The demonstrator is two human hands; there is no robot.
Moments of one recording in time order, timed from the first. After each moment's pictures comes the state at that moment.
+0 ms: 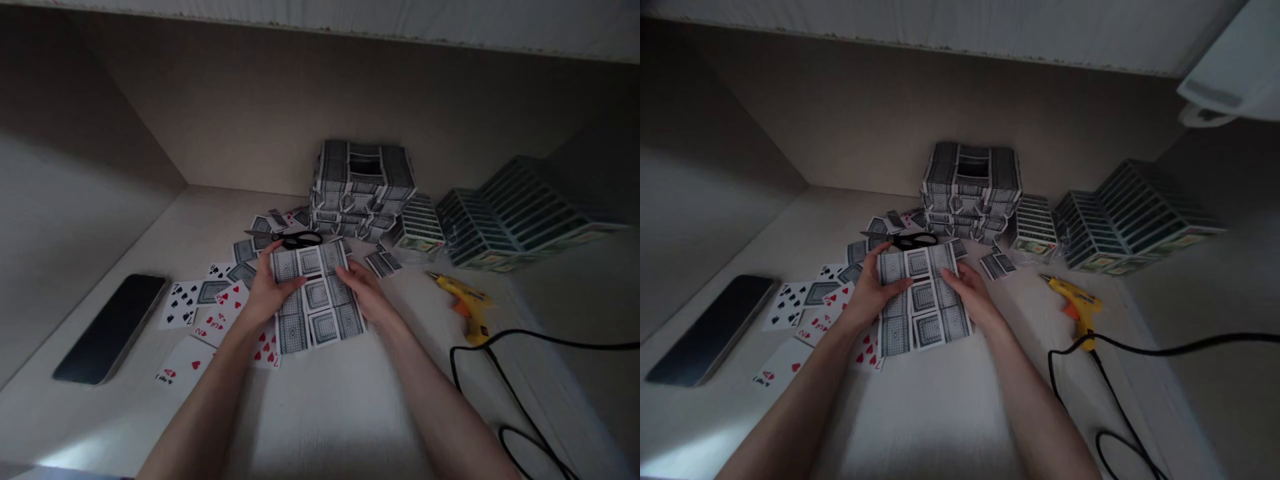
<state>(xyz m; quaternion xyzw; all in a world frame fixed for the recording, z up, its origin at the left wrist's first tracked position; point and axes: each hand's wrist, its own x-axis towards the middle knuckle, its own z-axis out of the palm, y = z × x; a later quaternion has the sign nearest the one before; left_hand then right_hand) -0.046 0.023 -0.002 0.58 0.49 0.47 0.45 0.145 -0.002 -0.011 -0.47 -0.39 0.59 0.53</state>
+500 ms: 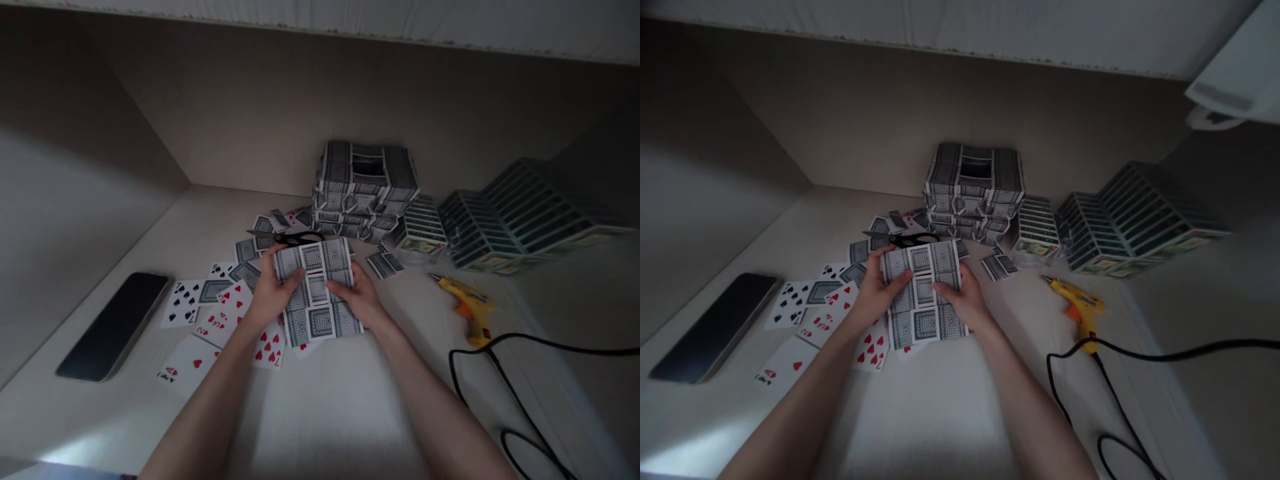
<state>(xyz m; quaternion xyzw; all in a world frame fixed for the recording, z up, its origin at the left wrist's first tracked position) -0.047 0.023 -0.009 0.61 0.51 0.46 0.39 0.131 -0.008 -0.010 -0.49 -0.41 0.53 0.55</state>
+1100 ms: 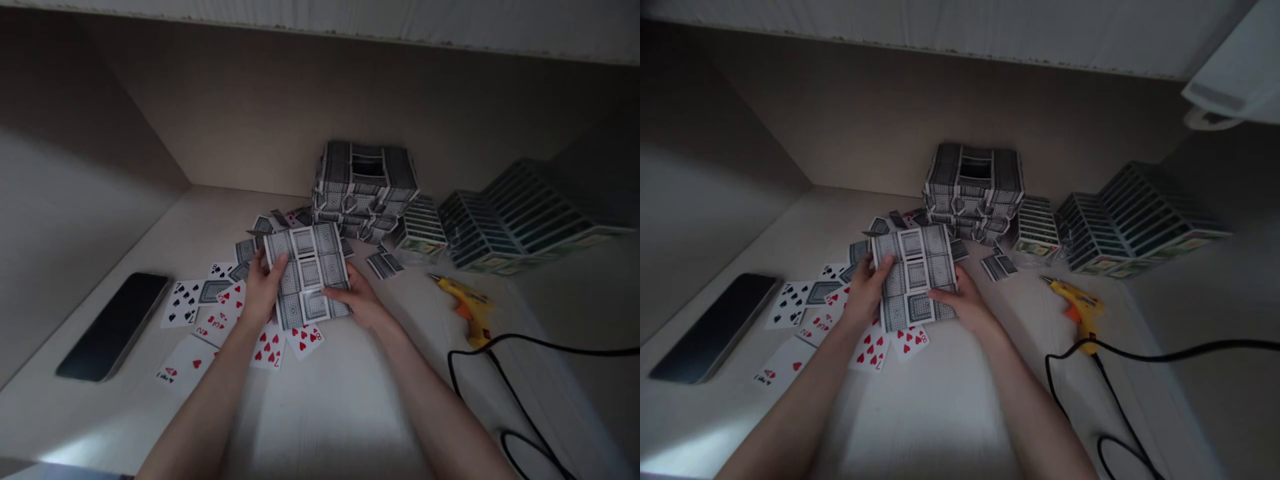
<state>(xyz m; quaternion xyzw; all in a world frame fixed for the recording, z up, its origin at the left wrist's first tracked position) -0.042 0.027 -0.001 0.36 0.51 0.56 0.54 0.135 -0.009 -0.007 -0.42 -0.36 0.66 0.51</state>
